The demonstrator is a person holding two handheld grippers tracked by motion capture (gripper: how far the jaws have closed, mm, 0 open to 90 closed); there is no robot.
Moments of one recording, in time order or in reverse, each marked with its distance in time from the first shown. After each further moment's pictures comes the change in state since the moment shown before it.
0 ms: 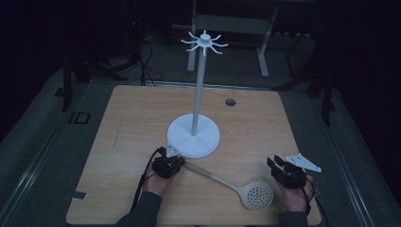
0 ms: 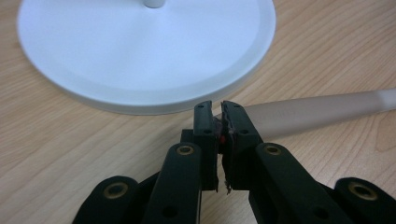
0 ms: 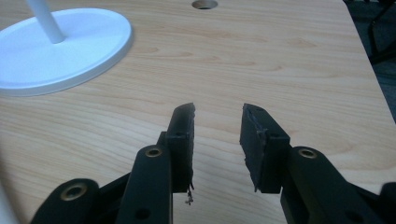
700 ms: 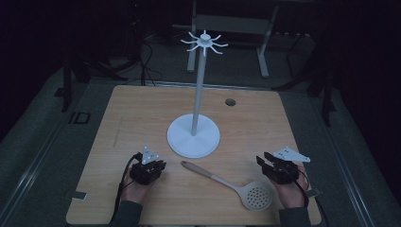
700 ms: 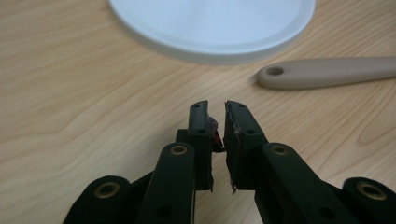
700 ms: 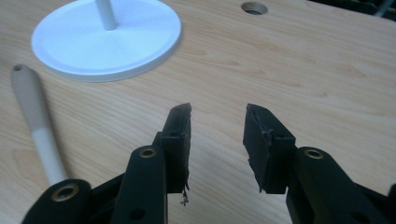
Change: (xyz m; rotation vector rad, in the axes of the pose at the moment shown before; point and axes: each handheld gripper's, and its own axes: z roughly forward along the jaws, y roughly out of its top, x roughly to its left) left arm 0.031 -0.038 -0.044 -0.021 0.067 -0.053; right arm 0.028 0.032 -0.002 0.069 0.105 -0.154
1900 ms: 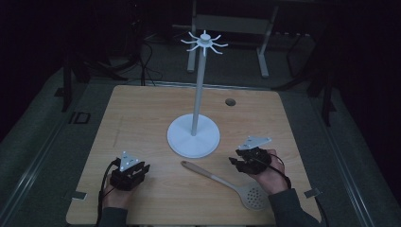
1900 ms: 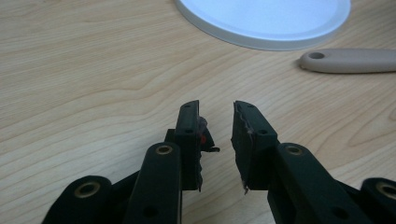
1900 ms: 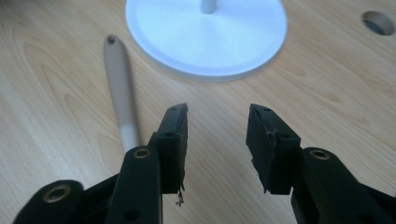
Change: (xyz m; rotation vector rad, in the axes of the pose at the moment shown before) left arm 0.025 -0.026 -0.034 -0.057 0.079 -0.055; right arm 0.055 0.057 0.035 0.202 0.228 -0.263
